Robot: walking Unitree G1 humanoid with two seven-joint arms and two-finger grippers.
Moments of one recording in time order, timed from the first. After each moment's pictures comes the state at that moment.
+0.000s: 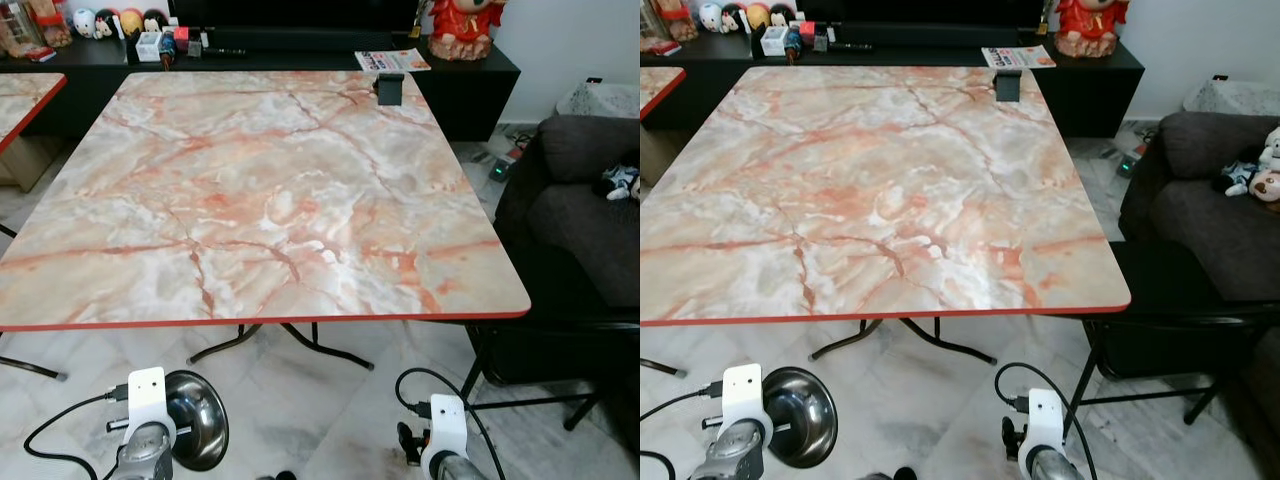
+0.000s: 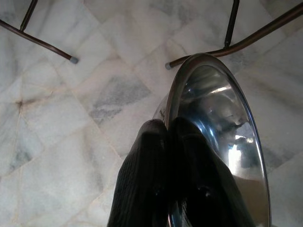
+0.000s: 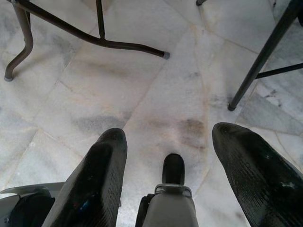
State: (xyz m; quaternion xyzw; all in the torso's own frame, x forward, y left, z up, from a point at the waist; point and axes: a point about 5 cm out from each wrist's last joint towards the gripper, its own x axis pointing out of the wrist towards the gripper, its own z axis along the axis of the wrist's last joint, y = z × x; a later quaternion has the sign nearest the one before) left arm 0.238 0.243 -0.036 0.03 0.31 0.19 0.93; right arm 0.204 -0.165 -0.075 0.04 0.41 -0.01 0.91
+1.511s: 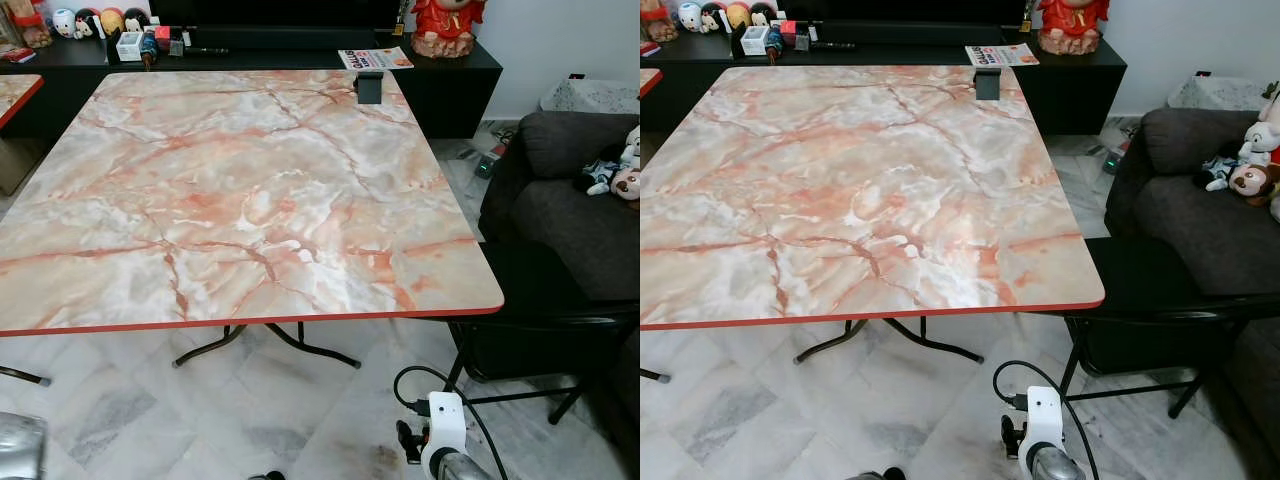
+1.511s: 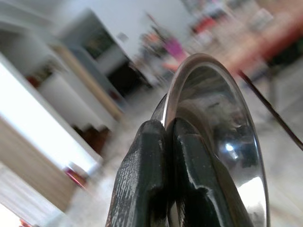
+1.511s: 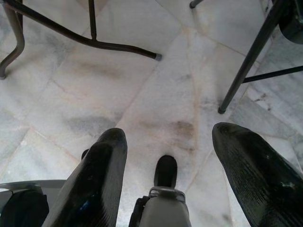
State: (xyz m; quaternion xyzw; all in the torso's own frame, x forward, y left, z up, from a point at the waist) left arm 0.201 0.401 0.103 0.27 0.05 0.67 0.69; right arm 0.207 -0.165 -0.073 0.03 0.41 0.01 0.91
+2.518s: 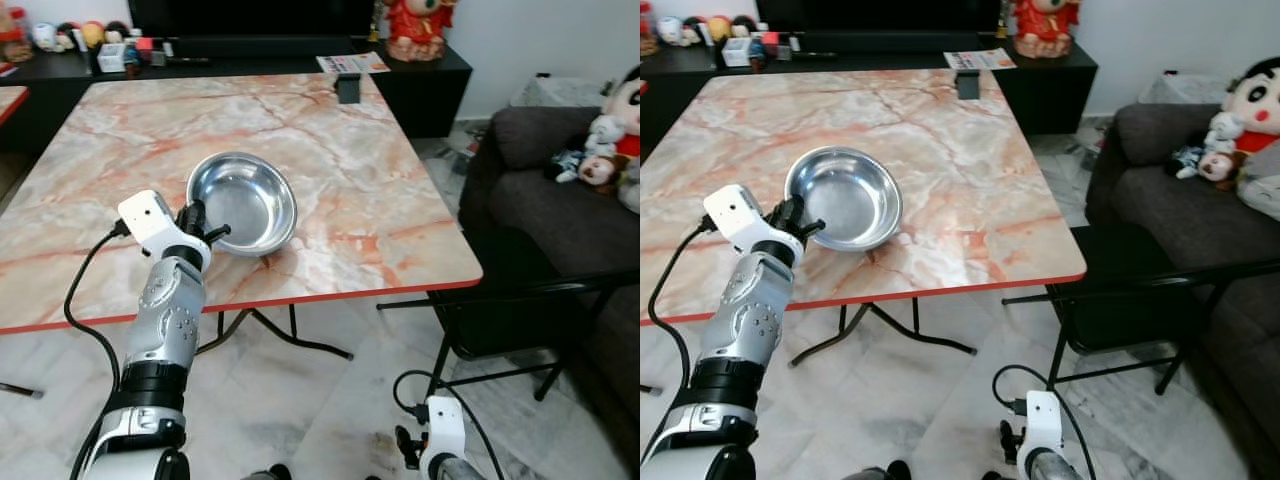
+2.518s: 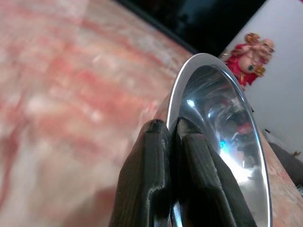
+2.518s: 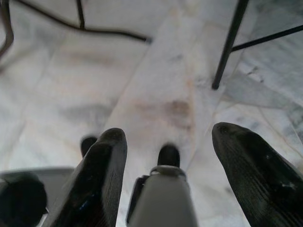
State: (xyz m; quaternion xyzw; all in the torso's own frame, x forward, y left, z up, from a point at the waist) left arm 0.357 0.172 0.166 -0.29 -0.03 0.04 0.96; right arm 0.191 -0.170 -0.081 0.04 0.43 -0.01 0.90
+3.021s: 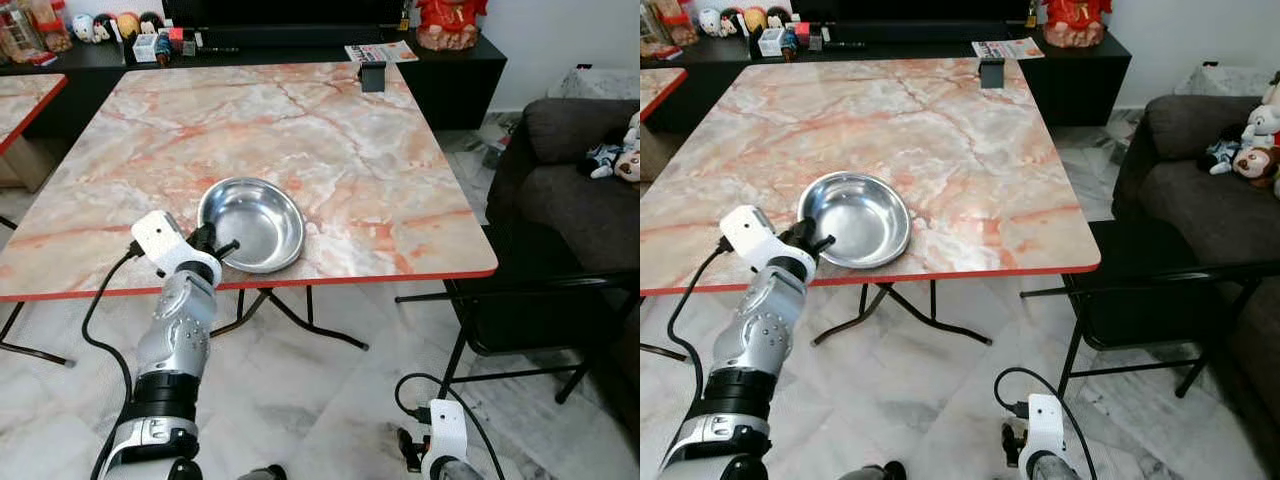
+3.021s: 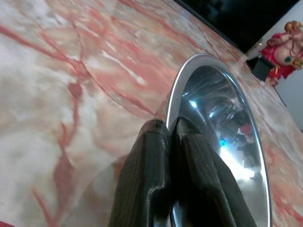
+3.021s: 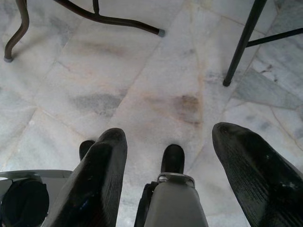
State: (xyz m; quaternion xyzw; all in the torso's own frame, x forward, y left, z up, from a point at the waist) left arm 0.353 0.176 0.153 -0.28 0.00 0.08 0.96; right arm 0.199 -0.166 -0.077 0.04 0.42 0.00 0.91
